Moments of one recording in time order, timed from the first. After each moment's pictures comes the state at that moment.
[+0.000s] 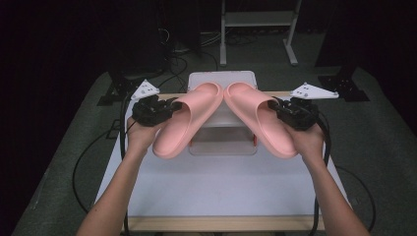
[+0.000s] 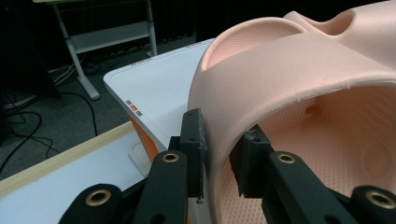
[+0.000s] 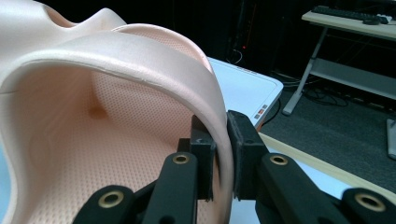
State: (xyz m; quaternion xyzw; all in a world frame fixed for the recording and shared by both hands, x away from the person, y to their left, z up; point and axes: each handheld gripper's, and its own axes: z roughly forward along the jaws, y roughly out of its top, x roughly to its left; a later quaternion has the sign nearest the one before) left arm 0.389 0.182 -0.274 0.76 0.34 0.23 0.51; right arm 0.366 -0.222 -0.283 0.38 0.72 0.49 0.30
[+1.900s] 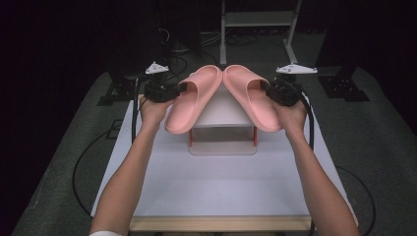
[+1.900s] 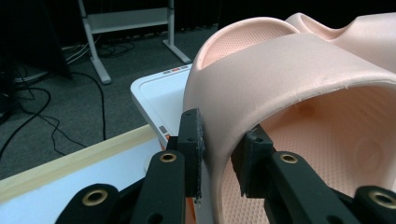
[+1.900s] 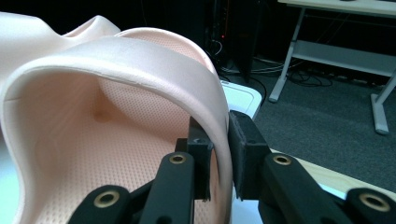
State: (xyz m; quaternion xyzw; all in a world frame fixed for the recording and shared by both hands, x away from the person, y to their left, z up) left arm 0.467 0.168 -0.277 0.74 0.40 0.22 0.49; right arm 0.446 -0.206 -0.283 0.44 0.70 0.48 0.29
